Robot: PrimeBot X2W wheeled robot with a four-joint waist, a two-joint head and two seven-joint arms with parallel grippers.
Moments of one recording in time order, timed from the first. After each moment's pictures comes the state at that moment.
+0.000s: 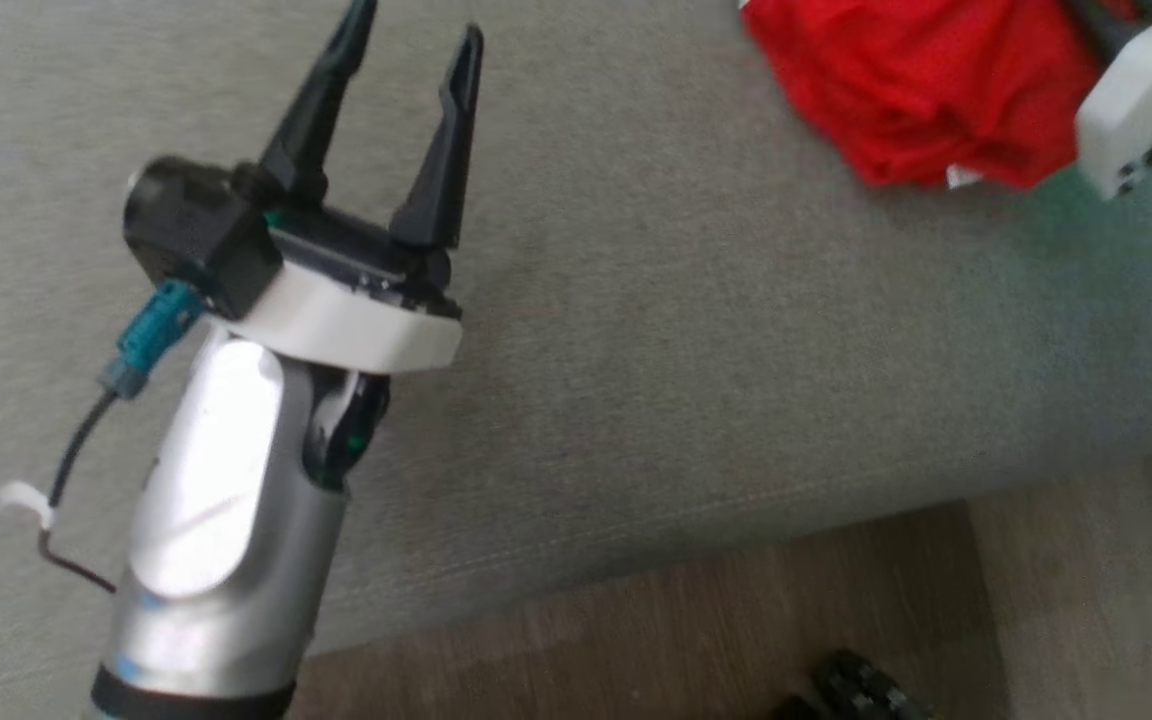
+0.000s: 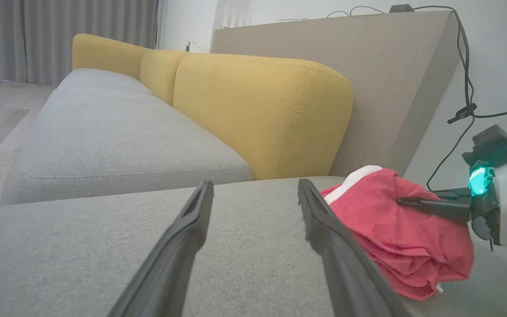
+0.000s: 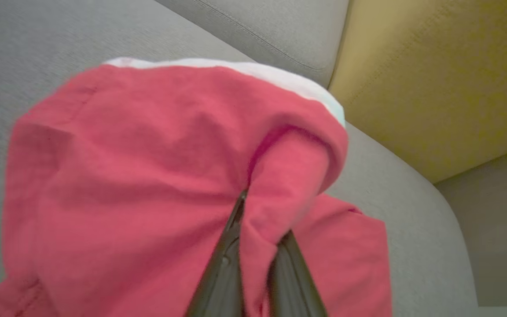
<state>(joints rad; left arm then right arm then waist) -0.53 0.04 -0.29 0.11 -0.21 -0.12 -0.26 -1.10 -0.62 0.82 0.64 0.51 0.13 -0.06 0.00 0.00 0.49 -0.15</state>
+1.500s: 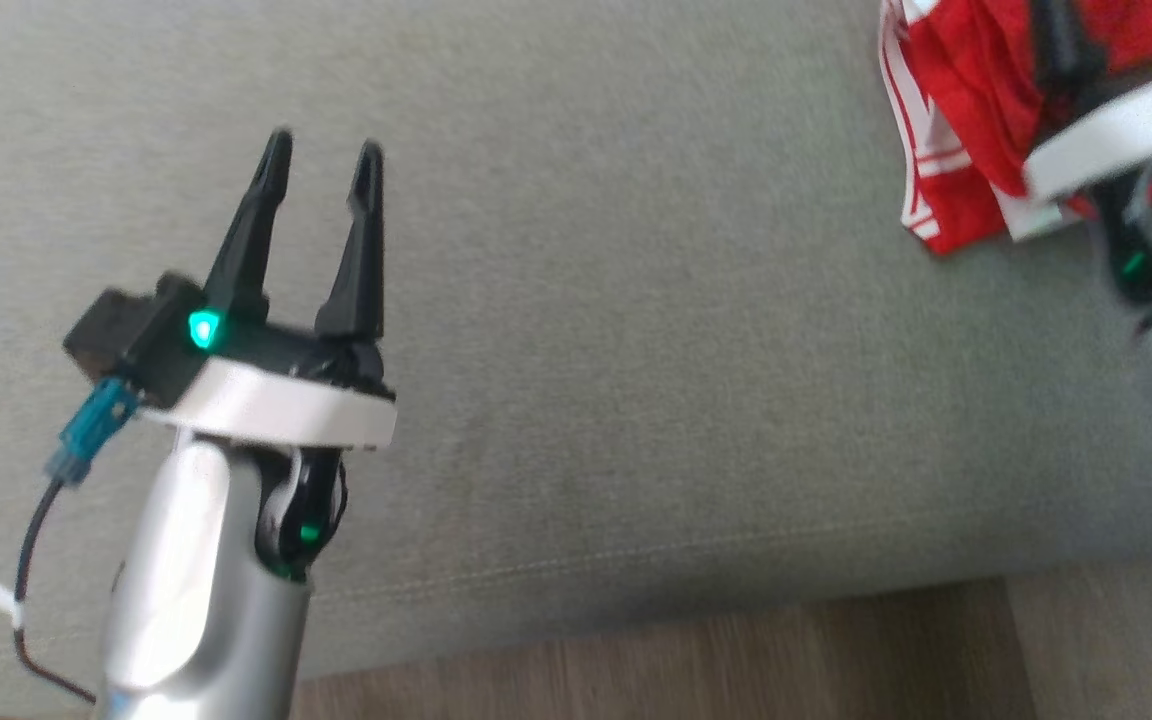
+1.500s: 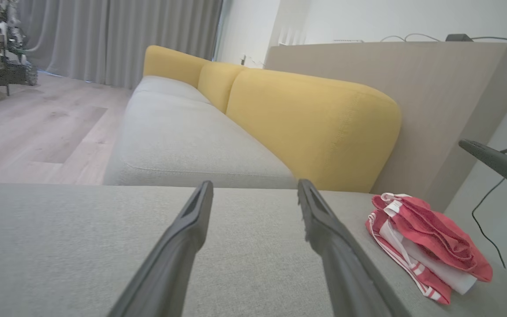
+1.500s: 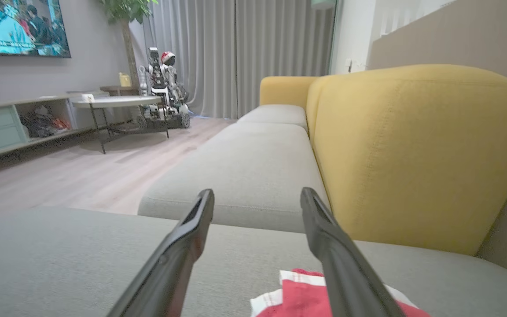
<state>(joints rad) -0.36 0.04 -0.18 0.12 -0.29 -0.12 -0.26 -0.85 -0.39 0.31 0.49 0.52 0.13 -0.25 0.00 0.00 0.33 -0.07</state>
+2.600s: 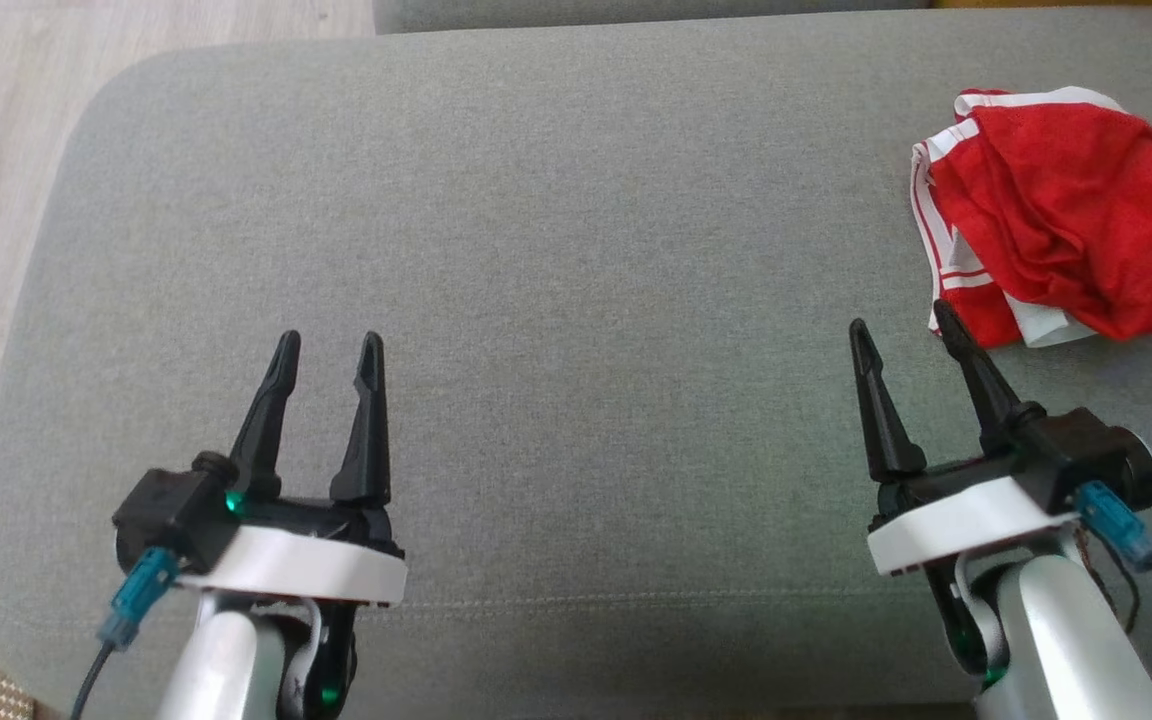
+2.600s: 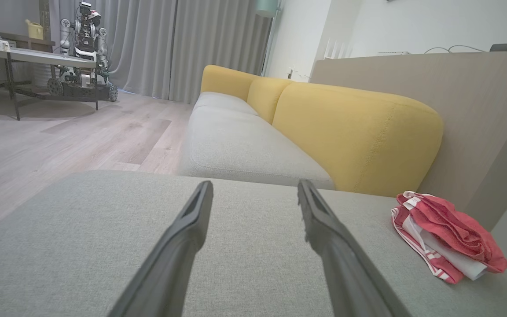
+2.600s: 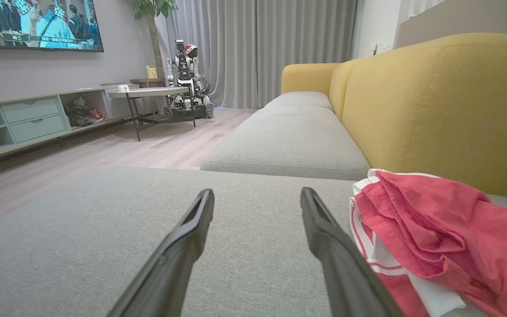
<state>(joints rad) -0.06 0.04 -0.20 0.02 -0.27 -0.02 -0.26 -0.15 -0.06 0.07 0.14 0.10 0.13 -0.26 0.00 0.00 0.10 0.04</state>
